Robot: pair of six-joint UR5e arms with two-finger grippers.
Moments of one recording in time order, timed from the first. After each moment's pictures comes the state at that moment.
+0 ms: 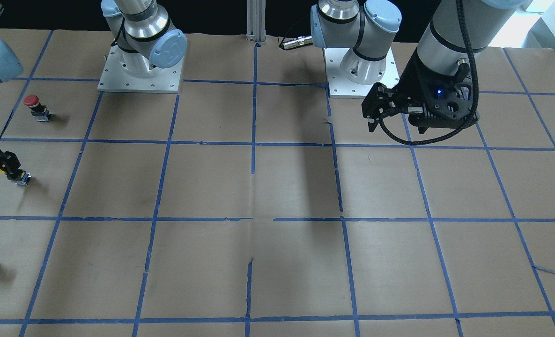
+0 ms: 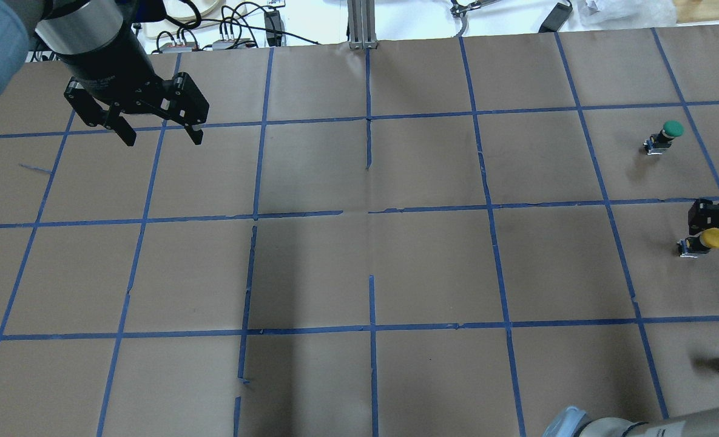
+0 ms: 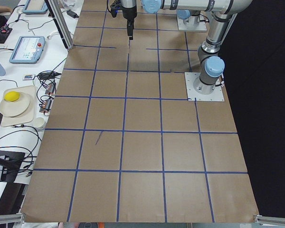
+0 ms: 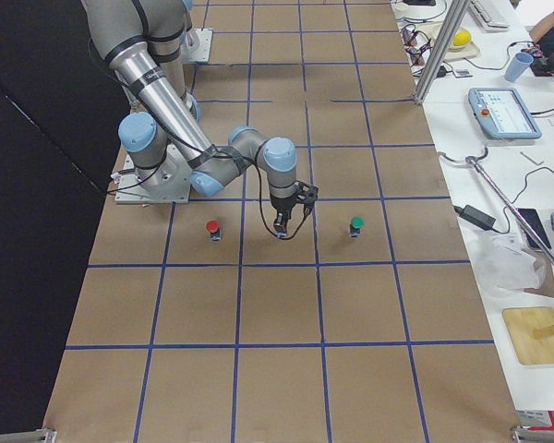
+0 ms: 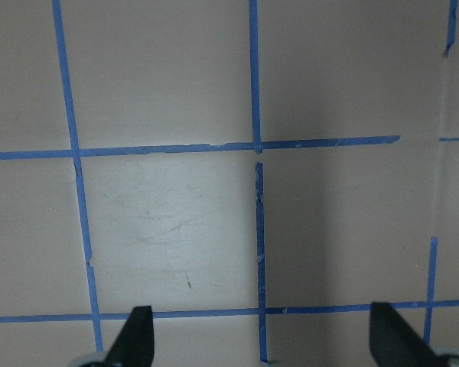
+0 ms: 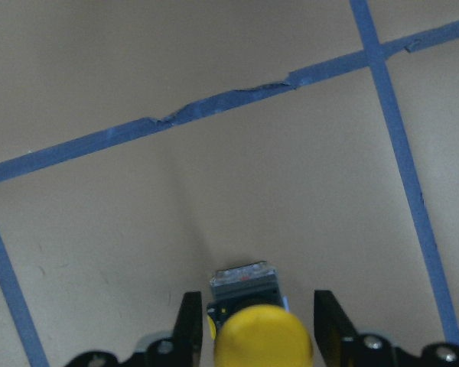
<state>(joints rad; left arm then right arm) -1.54 -1.63 -1.48 -1.65 1.58 0.06 0.83 -1.37 2.11 -2.43 -1.57 -0.45</state>
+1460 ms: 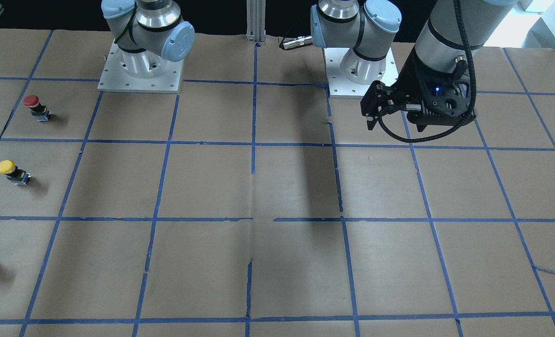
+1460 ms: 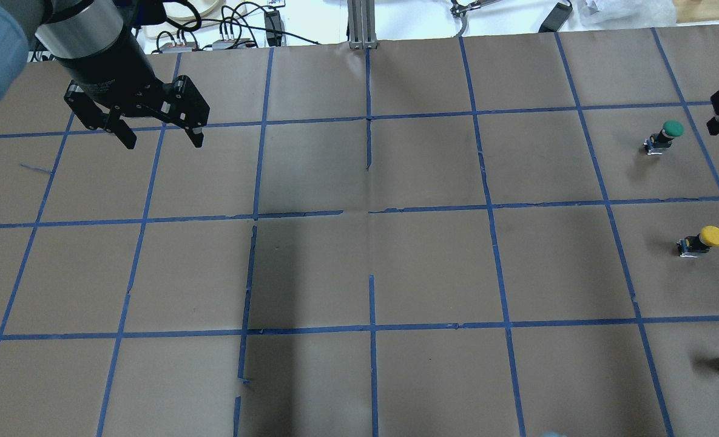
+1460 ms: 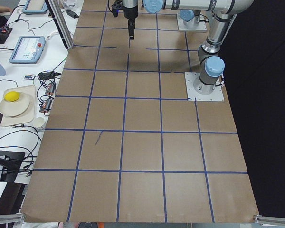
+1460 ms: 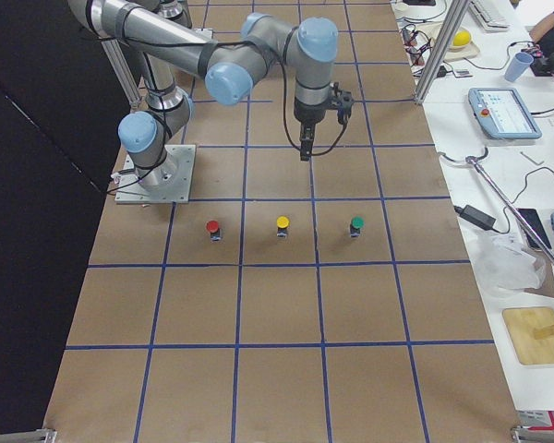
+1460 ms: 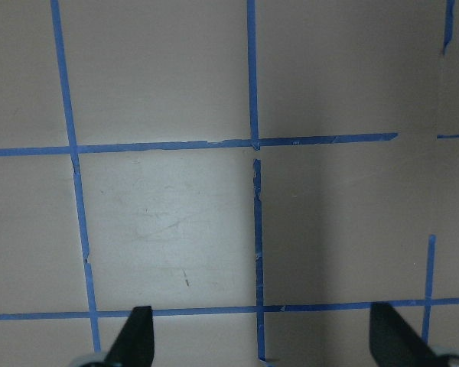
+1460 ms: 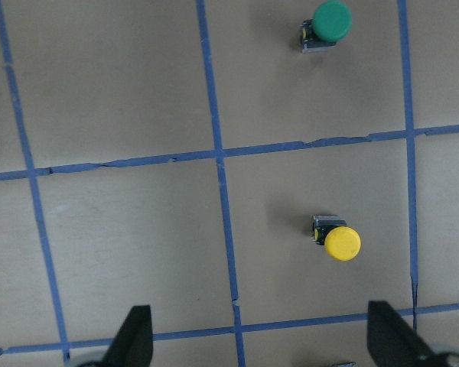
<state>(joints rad) -1.54 -1.62 -1.49 -1.65 1.58 0.06 1.08 -1.56 1.56 -1.58 -1.57 -0.41</state>
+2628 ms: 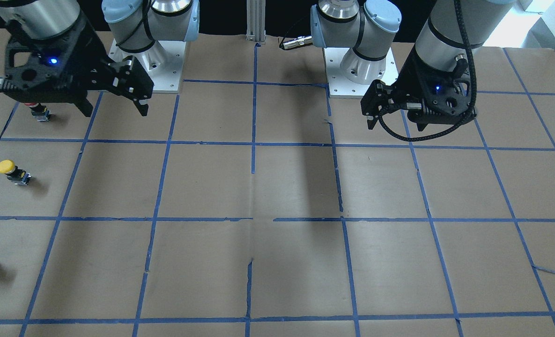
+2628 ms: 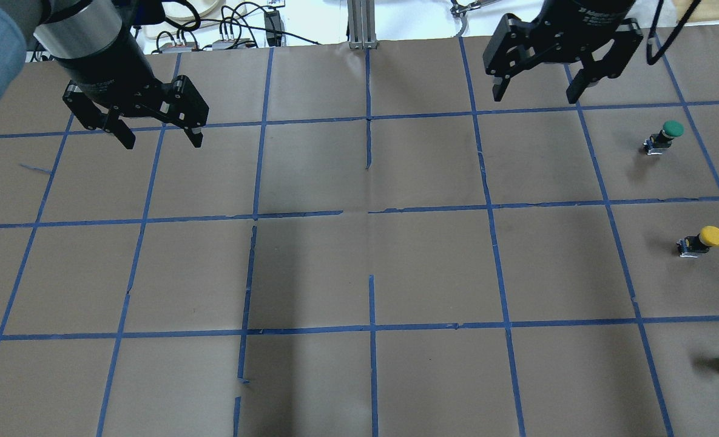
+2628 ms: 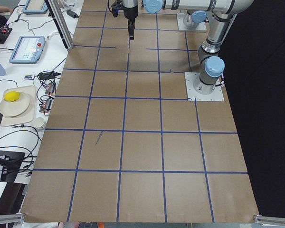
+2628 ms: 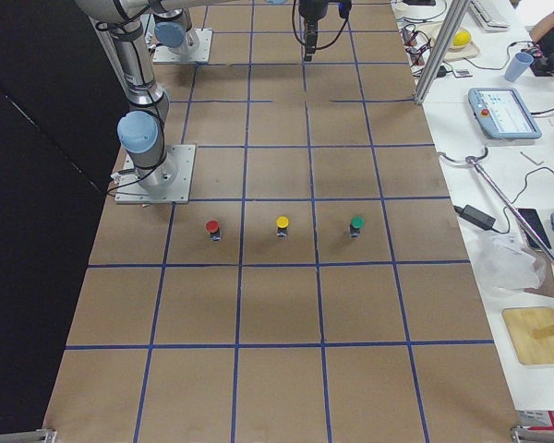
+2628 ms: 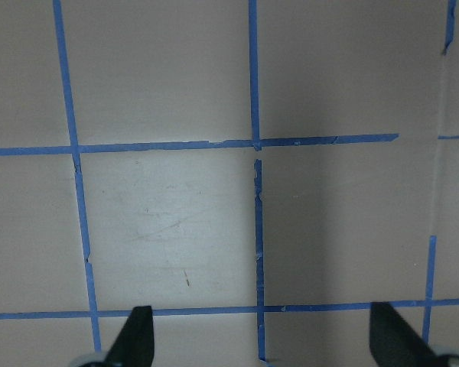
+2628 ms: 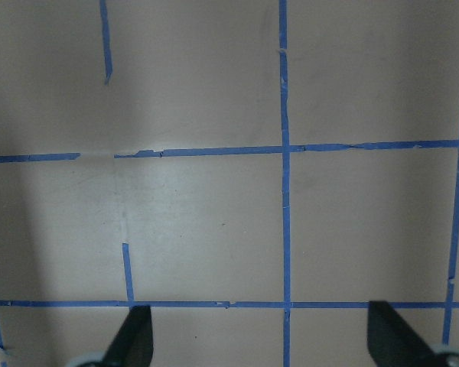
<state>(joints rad) -1.54 -1.62 -1.49 -1.65 1.58 0.05 1.61 -1.47 1.34 -1.40 -1.49 0.06</state>
